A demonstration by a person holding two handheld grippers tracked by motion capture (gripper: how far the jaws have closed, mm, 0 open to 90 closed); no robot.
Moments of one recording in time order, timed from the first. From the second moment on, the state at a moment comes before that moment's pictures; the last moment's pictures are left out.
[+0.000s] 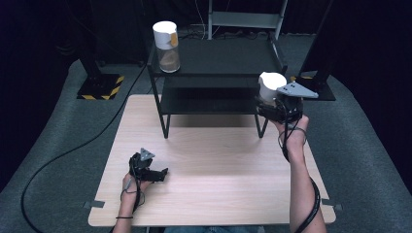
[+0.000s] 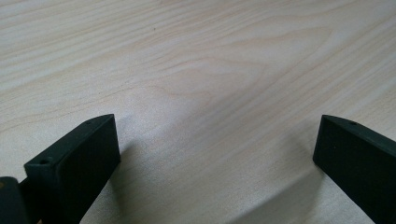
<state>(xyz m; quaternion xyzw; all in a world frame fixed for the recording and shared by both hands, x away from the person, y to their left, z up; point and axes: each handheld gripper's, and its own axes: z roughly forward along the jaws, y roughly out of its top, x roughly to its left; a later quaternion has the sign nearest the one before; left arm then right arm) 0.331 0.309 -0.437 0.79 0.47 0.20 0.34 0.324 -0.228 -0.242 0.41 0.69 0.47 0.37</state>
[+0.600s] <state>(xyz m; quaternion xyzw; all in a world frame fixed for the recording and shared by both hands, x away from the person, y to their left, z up) 0.331 0.309 -0.437 0.79 0.47 0.20 0.34 0.331 -0.232 -0.219 0.42 0.69 0.47 0.37</state>
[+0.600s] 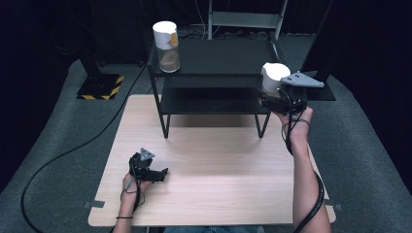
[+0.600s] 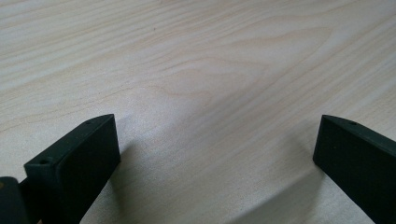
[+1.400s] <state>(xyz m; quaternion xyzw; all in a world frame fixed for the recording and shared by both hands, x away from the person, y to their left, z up) 0.331 0.309 -0.437 0.79 0.47 0.20 0.34 0.338 -0.232 -0.189 0.41 0.69 0.48 0.37</state>
